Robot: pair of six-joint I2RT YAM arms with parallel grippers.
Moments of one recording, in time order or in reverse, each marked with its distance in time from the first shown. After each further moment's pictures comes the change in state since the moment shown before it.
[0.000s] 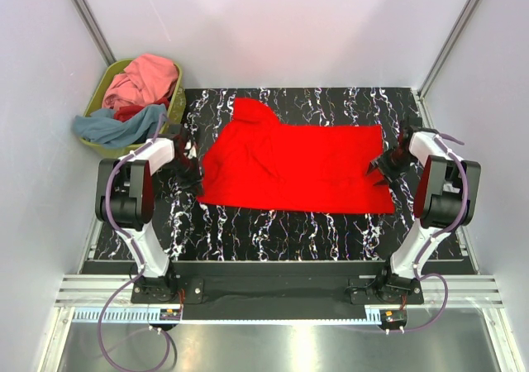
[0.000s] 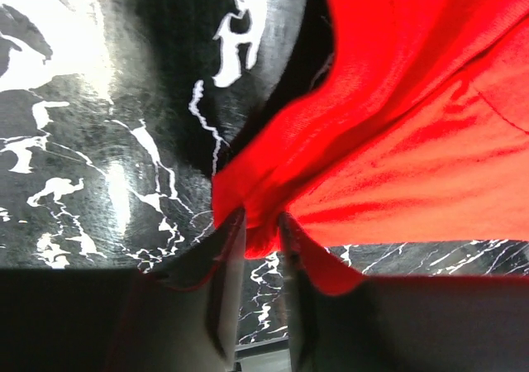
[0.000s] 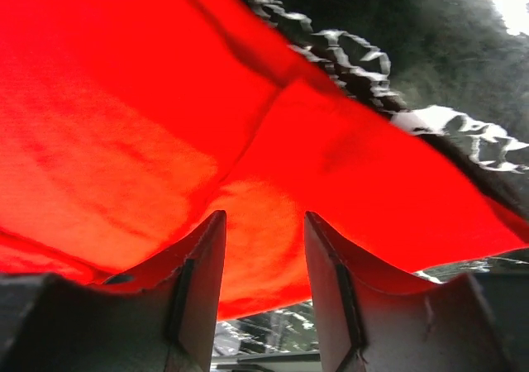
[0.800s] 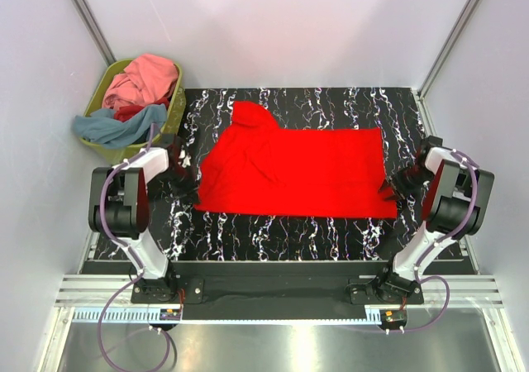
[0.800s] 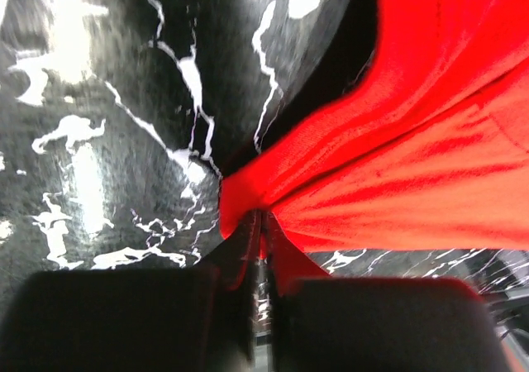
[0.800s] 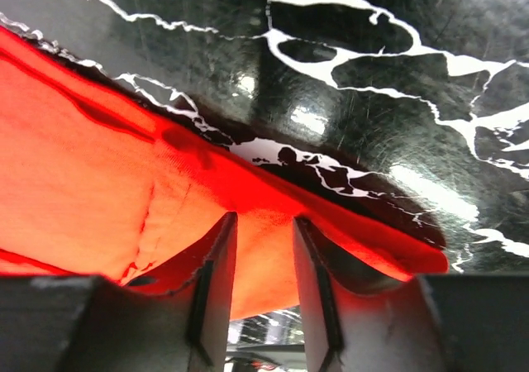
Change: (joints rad) left arm 0.042 -0.080 -0.129 0.034 0.012 -0.053; right arm -0.176 -0.038 -0.180 0.064 -0.061 -0.095
